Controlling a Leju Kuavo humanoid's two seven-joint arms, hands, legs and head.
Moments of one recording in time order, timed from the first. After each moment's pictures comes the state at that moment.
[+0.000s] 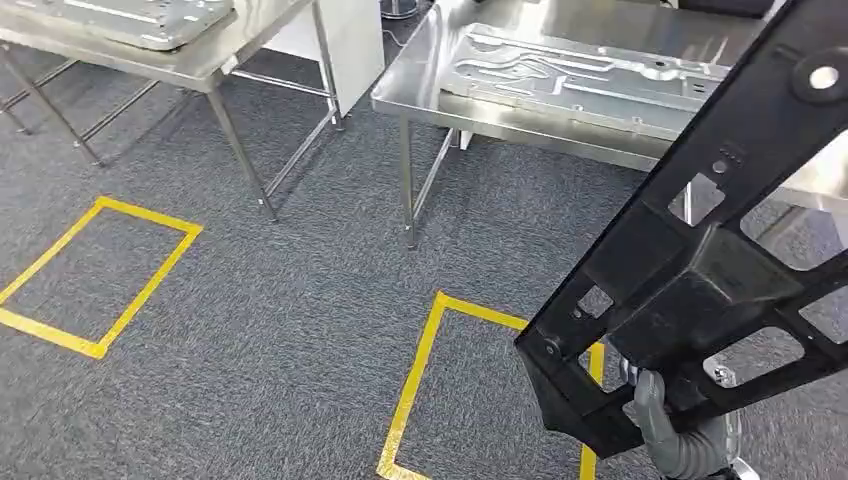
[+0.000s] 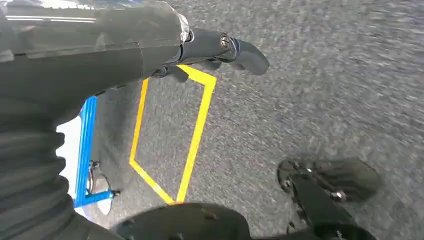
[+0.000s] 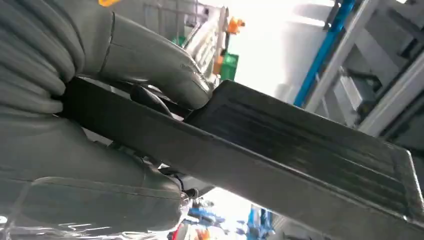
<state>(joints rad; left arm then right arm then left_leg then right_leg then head) -0.15 -0.05 -1.52 -0.14 1.40 0.37 -0.03 0.36 0.06 -0.14 -2.13 -0.01 0.40 -0.61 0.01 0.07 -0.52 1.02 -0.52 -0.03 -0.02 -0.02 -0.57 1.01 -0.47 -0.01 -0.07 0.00</state>
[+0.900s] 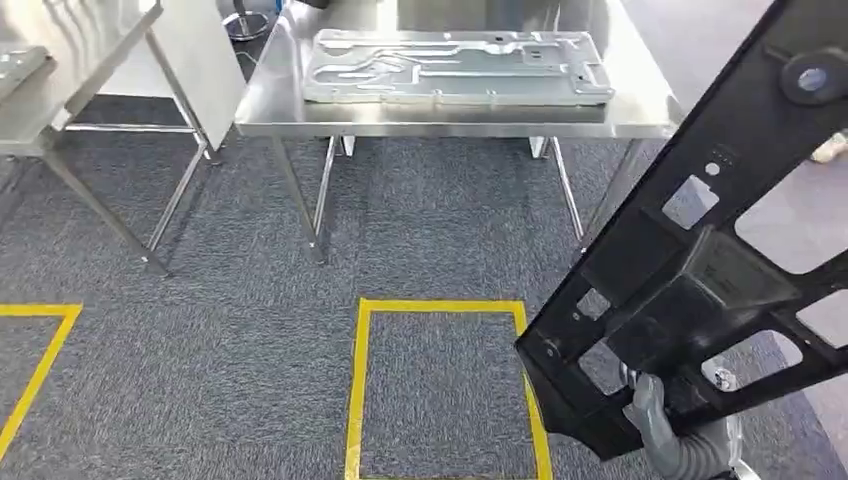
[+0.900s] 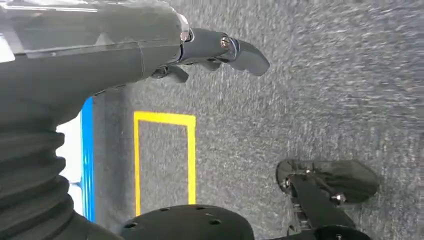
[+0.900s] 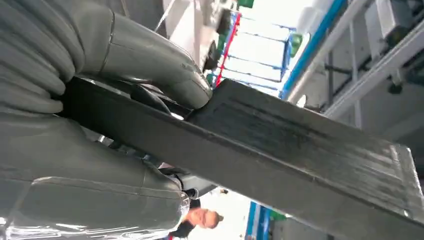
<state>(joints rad) -0.14 -0.05 -1.52 -0.14 1.40 0.36 -0.04 0.36 0.07 -0.14 -2.14 0.00 0.39 -0.61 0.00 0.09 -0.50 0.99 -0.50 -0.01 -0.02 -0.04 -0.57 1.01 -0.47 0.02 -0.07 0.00</state>
